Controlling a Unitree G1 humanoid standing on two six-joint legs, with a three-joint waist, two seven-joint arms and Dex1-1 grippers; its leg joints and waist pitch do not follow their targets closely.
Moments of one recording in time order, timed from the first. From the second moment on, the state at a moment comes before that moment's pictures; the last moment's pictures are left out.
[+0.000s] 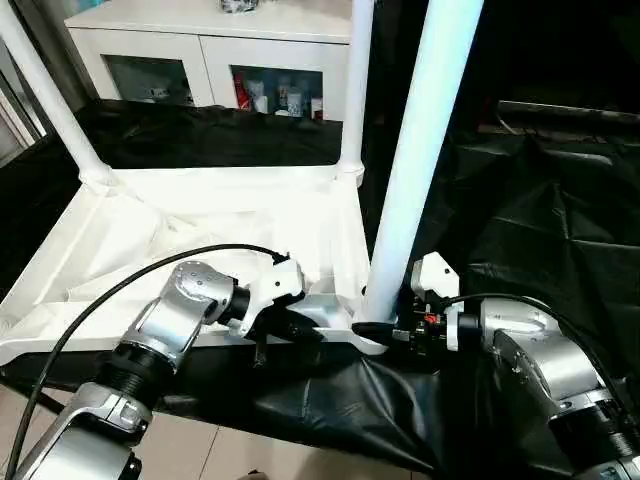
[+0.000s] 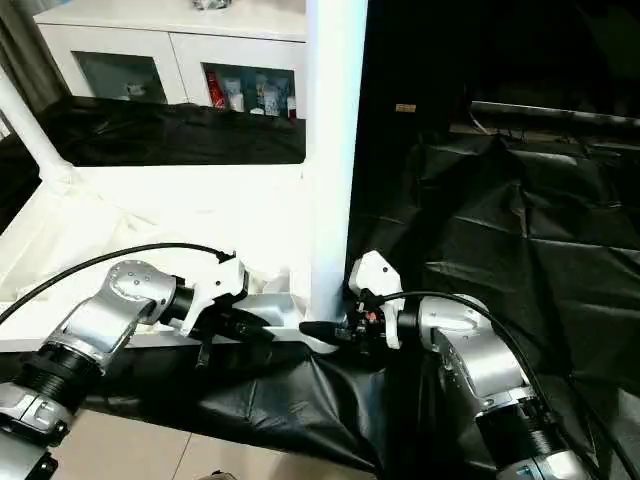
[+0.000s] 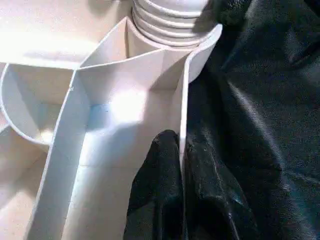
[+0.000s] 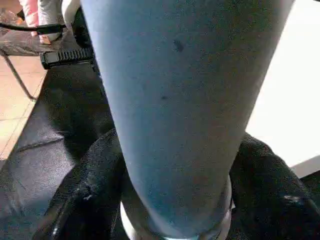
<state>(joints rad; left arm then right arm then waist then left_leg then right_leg) -0.55 0.38 -0.34 0.48 0.02 0.19 -1.32 -0.32 -0.43 0.22 0.21 0.23 0.19 1.08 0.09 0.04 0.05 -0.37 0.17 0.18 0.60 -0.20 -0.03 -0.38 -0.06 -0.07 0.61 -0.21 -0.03</state>
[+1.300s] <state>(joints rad) -0.55 0.39 -0.33 0.50 -0.02 0.18 -1.32 -0.33 -0.42 0.24 0.25 0.21 0.12 1.09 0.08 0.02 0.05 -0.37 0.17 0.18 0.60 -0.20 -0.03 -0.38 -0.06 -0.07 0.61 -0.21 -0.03</state>
